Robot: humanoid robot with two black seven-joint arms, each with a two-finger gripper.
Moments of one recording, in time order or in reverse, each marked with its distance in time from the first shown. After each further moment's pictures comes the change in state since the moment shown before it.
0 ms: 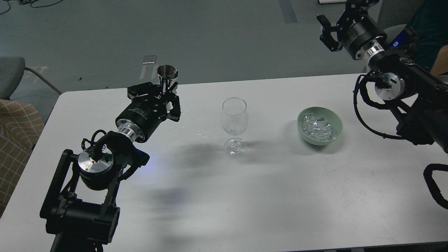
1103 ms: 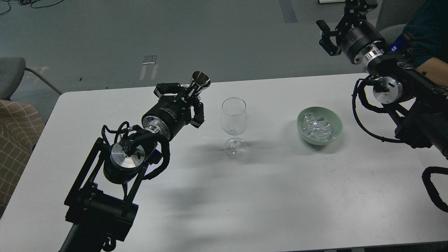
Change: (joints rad) left arm -0.087 -0.008 0.188 0.004 0.215 0.124 0.002; right arm -0.018 0.003 0.000 0.002 0.001 -0.008 0.000
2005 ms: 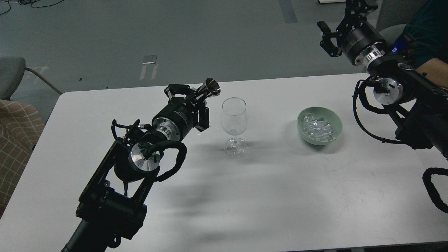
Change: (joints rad) left arm -0.033 0.000 0.085 0.045 0.170 -0.009 0.003; right arm -0.004 0.001 0.000 0.001 -0.001 -0.001 0.000
